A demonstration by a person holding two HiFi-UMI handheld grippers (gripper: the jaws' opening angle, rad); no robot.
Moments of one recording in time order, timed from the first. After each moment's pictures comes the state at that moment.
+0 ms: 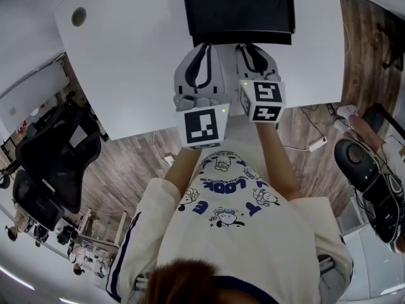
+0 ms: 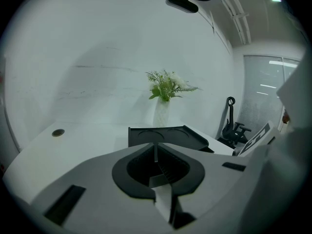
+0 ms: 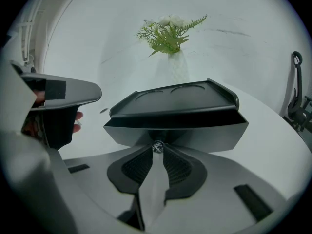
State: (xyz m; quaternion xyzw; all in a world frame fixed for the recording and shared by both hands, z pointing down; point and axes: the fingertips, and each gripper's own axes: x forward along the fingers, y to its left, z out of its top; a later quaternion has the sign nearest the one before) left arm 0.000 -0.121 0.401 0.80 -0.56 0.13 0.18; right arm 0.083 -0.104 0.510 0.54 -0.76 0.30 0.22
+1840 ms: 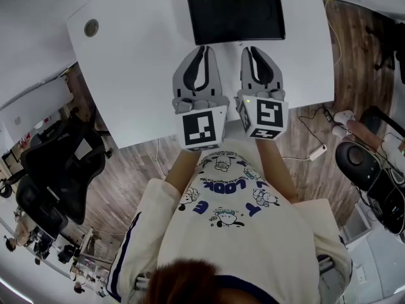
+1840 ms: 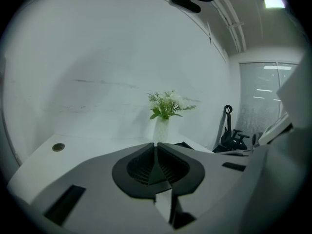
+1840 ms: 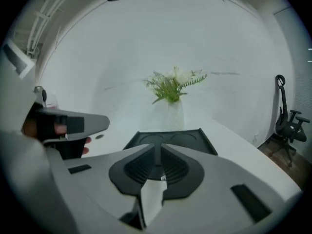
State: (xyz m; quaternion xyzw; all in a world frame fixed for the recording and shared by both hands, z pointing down) left arm -0.014 -0.129 0.351 0.81 -0.56 0.09 0.15; right arm 0.085 -0.116 0.403 0.62 -0.75 0.19 0.14
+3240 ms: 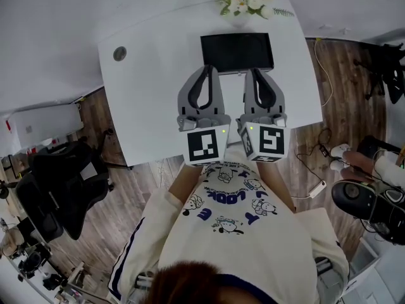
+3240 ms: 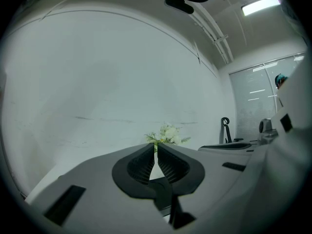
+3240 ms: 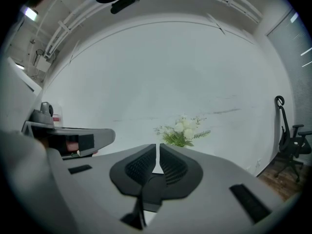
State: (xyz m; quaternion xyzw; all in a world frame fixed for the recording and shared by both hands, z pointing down) left arm -0.019 -0.116 0.243 0.82 -0.57 0.02 0.05; right arm 0.079 -0.107 0.269 0.63 -0.77 0.07 0.04
